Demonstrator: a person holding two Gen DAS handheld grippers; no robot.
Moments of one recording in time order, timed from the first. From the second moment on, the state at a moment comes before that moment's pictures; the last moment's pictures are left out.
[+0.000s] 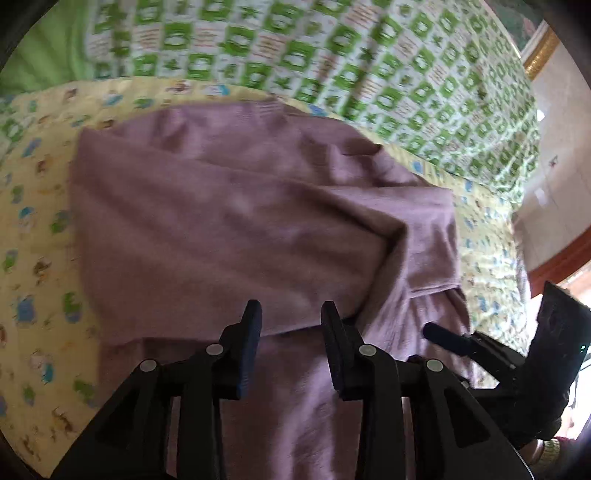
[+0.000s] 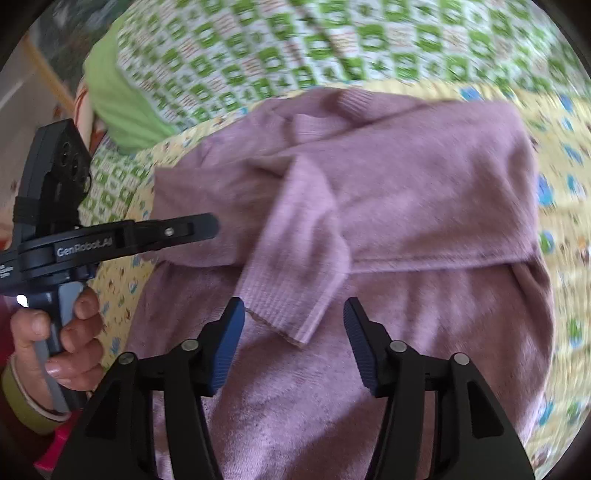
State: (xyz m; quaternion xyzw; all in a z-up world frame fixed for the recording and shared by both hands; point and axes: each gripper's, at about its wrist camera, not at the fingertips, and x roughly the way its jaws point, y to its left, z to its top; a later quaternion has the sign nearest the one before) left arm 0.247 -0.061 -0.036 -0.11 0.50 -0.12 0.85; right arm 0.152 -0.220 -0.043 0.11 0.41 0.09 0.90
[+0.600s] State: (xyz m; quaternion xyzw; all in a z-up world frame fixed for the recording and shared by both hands) left arm 0.270 0.002 -0.082 -0.04 0.51 0.05 0.86; right arm 0.192 -0.227 -0.045 0.11 0.40 0.10 0.91
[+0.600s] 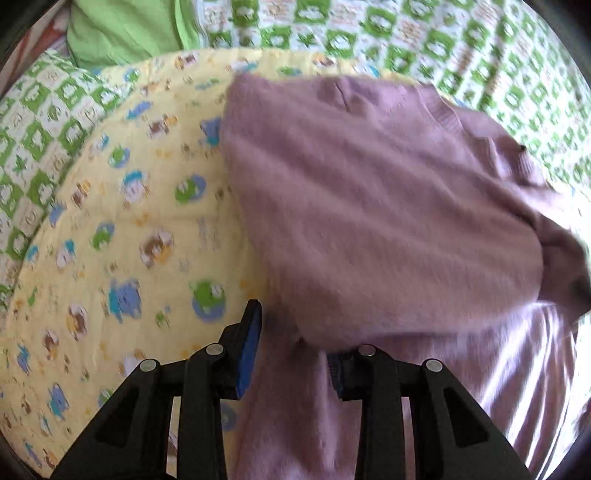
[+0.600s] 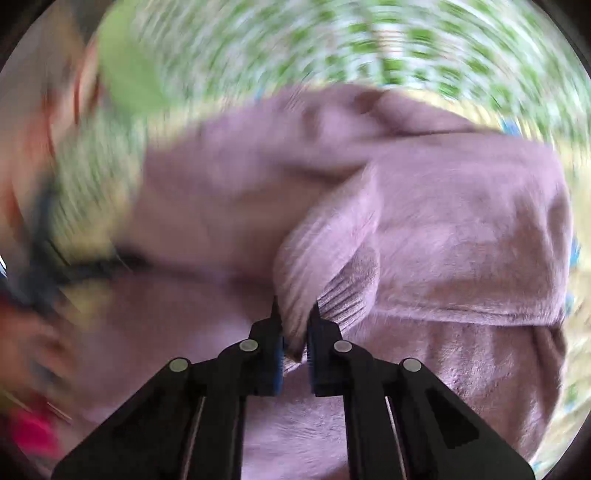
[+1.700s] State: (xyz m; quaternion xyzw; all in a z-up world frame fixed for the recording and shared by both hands) left arm 0.242 0.071 -0.106 -0.18 0.51 0.11 0.84; right arm 0.189 -0.413 -0.050 0.20 0.40 -0.04 0.89
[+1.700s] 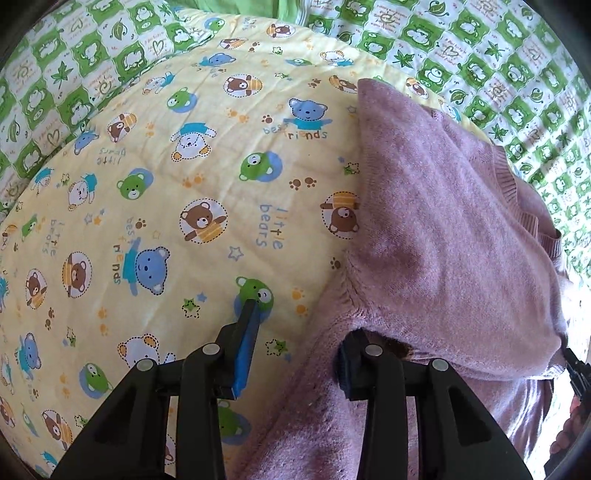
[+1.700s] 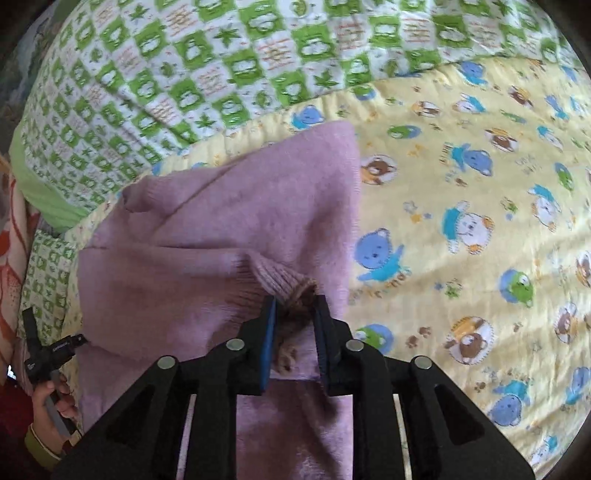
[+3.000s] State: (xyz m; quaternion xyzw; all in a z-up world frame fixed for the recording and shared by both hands) left arm 0.411 -0.001 -0.024 -0.01 0.50 -0.09 0.86; right arm 0.337 -0.390 0.010 0.03 0.40 0.07 0.91
